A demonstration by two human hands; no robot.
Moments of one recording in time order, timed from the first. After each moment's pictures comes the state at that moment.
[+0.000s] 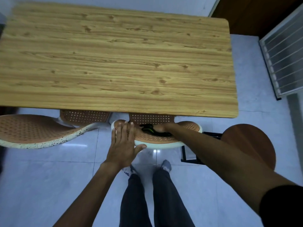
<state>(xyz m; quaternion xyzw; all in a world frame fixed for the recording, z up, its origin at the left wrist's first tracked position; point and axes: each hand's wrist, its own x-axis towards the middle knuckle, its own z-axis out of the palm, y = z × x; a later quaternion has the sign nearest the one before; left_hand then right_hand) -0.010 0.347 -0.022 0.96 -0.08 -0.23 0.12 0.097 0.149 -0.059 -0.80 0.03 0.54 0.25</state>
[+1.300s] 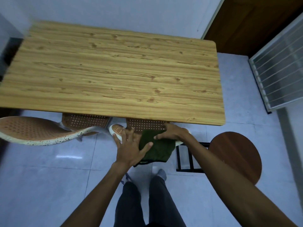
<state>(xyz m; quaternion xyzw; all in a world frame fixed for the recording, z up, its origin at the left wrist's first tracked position) -0.019 0.301 -0.016 0.96 -0.02 -0.21 0.17 0.082 0.093 -0.013 -0.84 0.01 0.45 0.30</state>
